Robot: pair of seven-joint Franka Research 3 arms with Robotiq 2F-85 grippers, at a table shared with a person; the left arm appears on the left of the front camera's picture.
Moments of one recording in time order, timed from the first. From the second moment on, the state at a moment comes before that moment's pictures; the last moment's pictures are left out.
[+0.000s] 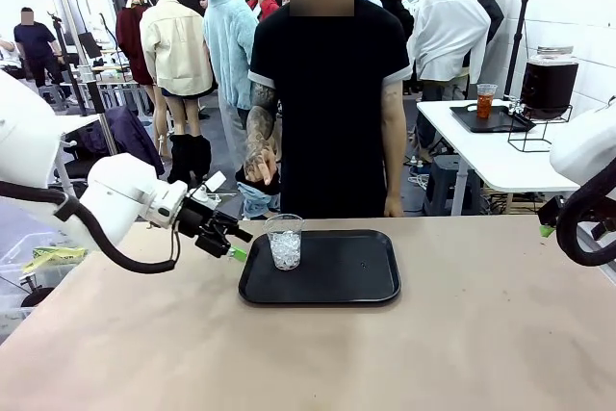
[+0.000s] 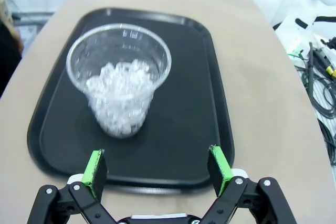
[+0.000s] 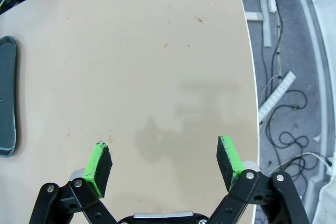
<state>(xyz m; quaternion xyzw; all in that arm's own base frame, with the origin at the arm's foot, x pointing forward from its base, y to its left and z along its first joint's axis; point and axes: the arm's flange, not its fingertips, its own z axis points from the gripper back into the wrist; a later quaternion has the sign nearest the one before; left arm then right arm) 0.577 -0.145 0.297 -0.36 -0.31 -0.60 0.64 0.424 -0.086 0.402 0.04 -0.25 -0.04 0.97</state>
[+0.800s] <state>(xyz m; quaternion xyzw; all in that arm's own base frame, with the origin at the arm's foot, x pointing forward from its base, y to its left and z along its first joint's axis) 0.603 -0.169 0.269 -0.38 -0.37 -0.60 0.60 0.424 -0.086 0.402 0.04 -0.25 -0.04 0.97</state>
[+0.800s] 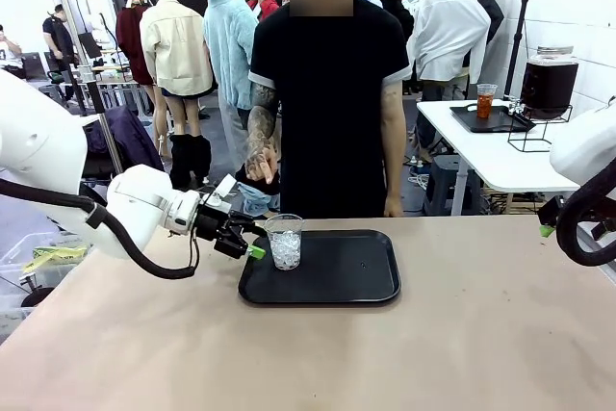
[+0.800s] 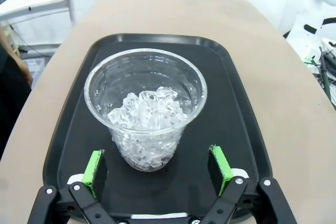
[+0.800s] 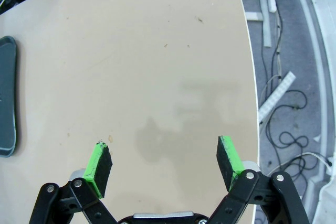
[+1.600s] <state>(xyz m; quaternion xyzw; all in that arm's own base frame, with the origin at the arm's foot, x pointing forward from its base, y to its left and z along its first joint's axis) 0.621 -0.183 0.254 -0.41 -0.39 -0.59 0.58 0.424 -0.086 0.402 0.04 -0.25 -0.04 0.97</state>
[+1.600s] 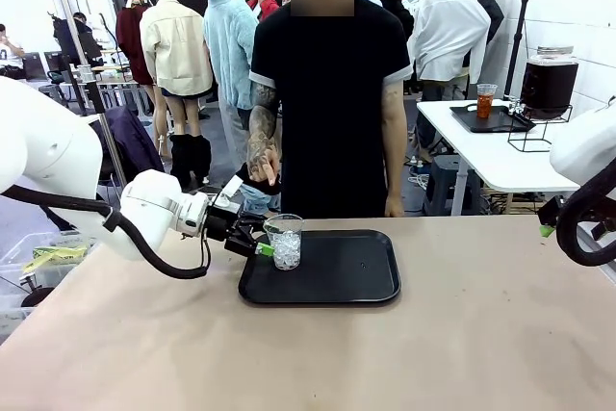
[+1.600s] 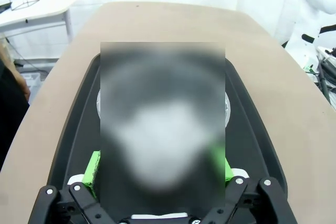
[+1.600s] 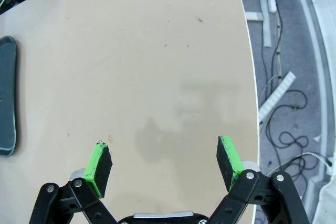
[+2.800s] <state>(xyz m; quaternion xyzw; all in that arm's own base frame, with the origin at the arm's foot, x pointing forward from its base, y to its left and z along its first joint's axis) 0.630 -0.208 0.236 -0.45 -0.38 -0.60 0.55 0.424 -0.086 0.402 0.04 -0.25 -0.04 0.97</state>
